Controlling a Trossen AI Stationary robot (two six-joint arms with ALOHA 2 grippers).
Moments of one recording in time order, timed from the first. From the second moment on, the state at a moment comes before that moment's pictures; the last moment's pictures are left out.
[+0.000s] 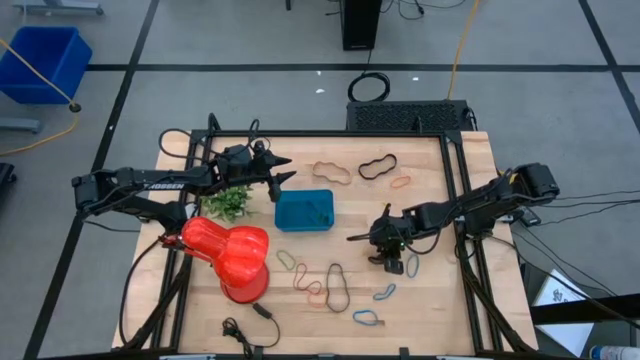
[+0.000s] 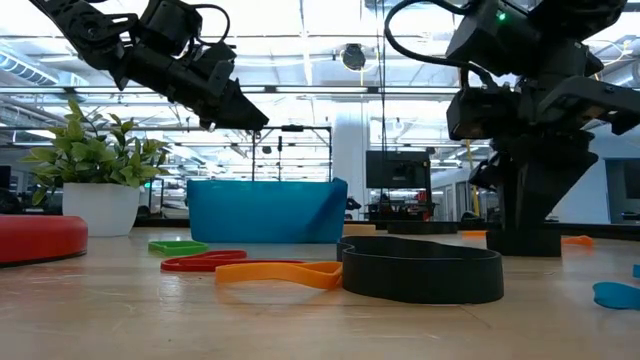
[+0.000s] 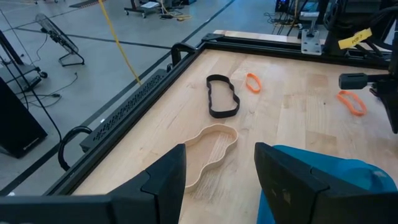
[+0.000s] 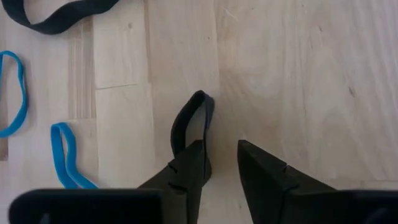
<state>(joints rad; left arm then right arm) 0.39 1.21 0.55 0.35 0.02 0.04 0.18 1.46 0.63 -0.28 -0.18 0.33</state>
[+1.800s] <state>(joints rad) 0.39 1.21 0.55 0.35 0.02 0.05 -0.02 1.59 0.86 0.40 0.10 -0.35</state>
